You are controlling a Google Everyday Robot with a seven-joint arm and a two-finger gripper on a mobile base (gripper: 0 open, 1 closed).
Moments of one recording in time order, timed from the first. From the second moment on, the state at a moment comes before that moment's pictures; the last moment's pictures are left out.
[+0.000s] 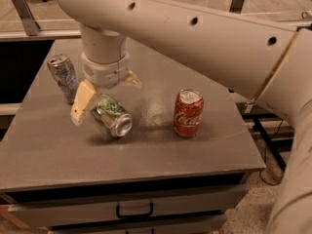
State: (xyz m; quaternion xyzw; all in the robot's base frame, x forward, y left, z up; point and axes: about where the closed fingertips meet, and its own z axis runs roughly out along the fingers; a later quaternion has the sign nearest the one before) arm 0.522 0.108 0.859 -0.39 0.92 0.03 0.05
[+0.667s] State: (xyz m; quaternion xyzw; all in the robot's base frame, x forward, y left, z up) arm 0.519 0.111 0.837 -0.39 0.92 0.02 0.04
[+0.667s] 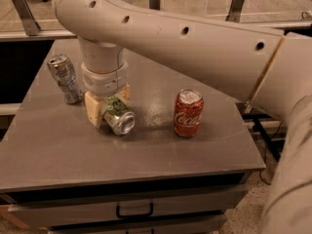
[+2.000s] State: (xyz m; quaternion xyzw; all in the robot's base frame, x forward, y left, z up) arm 0.568 0.077 0.959 -0.45 0.84 0.19 0.23
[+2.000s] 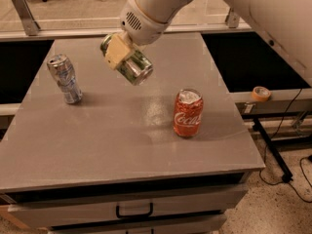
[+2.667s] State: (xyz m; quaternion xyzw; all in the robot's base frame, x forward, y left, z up) arm 0.611 0.079 0.955 -0.52 0.75 0.30 0.28
